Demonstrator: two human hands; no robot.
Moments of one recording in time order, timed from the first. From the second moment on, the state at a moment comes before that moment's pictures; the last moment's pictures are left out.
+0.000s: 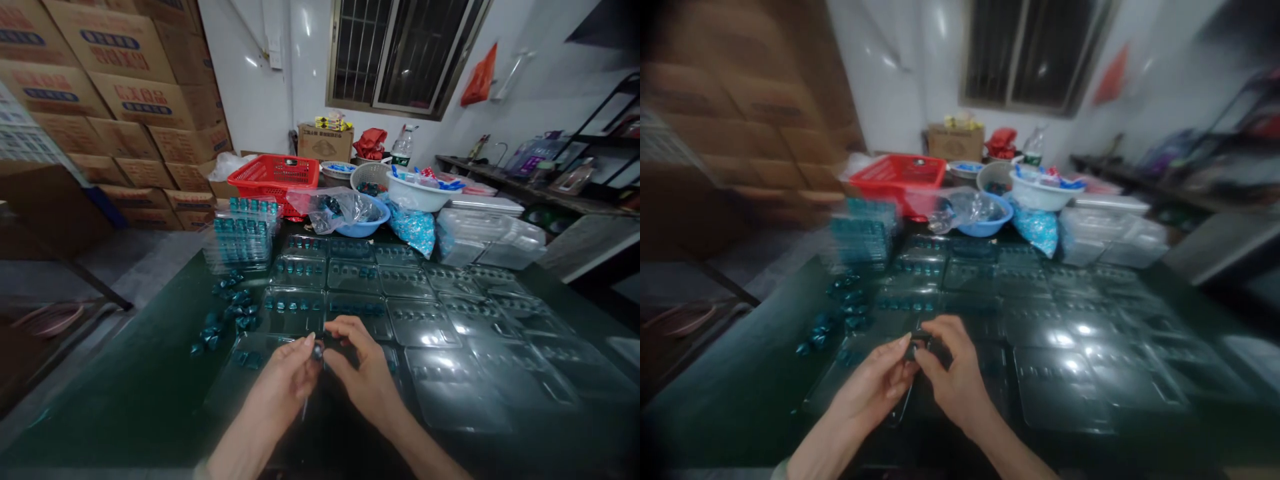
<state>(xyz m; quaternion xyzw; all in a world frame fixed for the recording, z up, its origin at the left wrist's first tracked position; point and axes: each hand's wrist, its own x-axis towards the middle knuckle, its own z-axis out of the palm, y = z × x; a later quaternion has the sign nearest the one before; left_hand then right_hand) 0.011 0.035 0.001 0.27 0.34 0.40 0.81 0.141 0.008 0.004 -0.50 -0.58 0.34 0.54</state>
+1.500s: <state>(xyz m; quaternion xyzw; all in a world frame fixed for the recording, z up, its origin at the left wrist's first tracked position) -0.156 0.088 -0.019 0.56 0.61 0.41 0.38 0.135 0.108 0.001 -0.50 -0.77 0.14 0.37</state>
